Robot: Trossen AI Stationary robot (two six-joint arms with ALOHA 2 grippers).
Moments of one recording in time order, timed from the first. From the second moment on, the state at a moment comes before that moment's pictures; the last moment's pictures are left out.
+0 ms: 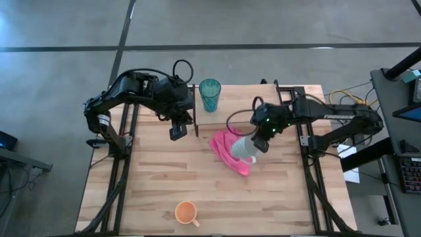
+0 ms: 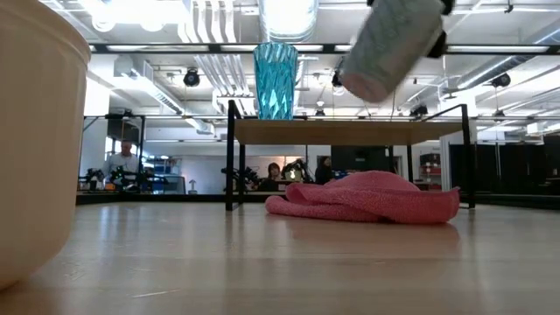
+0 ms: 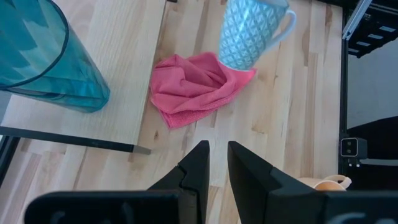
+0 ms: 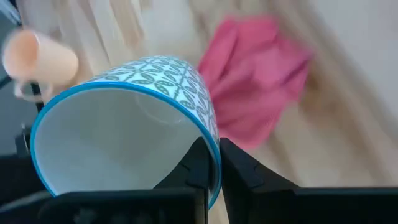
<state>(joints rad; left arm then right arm) 0.04 1.70 2.34 -1.57 0.02 -0.19 -0.03 1.27 1.28 -1.02 -0.11 0.45</state>
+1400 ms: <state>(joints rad) 0.04 1.70 2.34 -1.57 0.02 -0.20 -0.42 1.79 2.03 -1.55 0.03 0.17</state>
